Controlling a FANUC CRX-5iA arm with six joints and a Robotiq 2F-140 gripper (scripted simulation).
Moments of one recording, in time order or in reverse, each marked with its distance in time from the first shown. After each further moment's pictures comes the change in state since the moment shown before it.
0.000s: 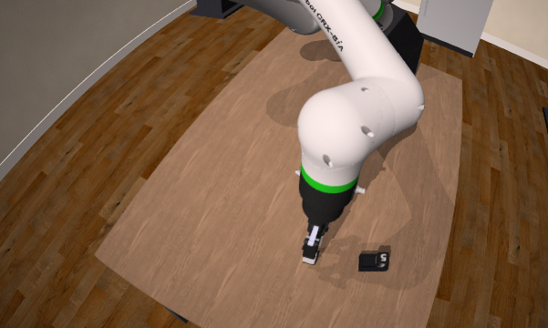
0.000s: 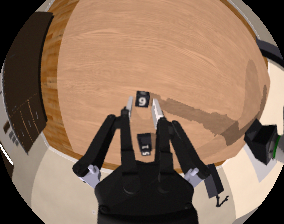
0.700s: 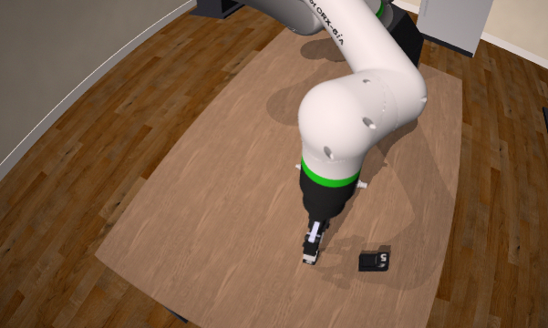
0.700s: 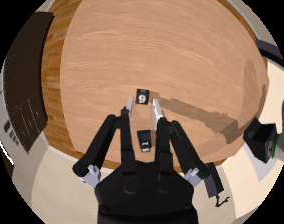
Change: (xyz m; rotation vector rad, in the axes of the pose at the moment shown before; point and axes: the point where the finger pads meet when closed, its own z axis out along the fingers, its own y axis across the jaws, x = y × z) arm 0.000 0.000 -0.015 0.000 0.000 0.000
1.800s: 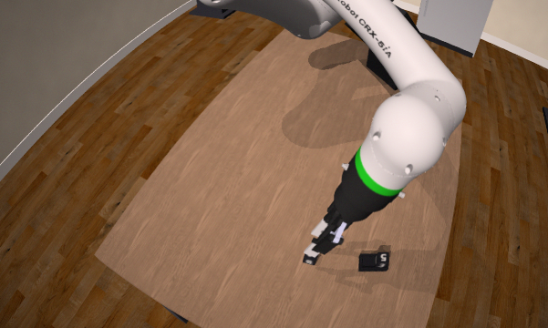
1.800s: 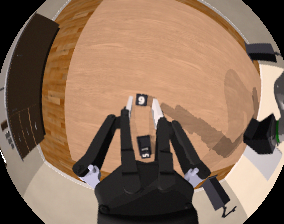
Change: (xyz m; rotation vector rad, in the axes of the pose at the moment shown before) arm -0.007 0.000 -0.026 0.001 0.261 0.000
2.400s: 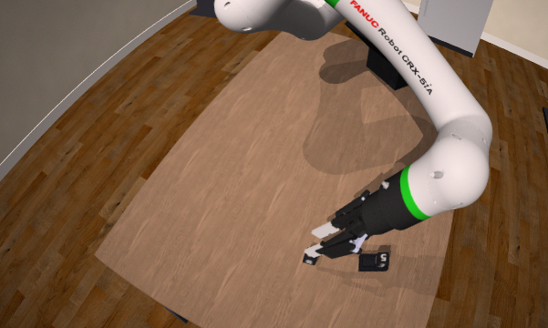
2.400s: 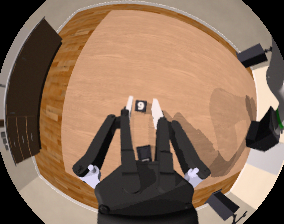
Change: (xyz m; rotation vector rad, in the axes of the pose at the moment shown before) arm -0.007 0.000 0.001 0.000 0.265 0.000
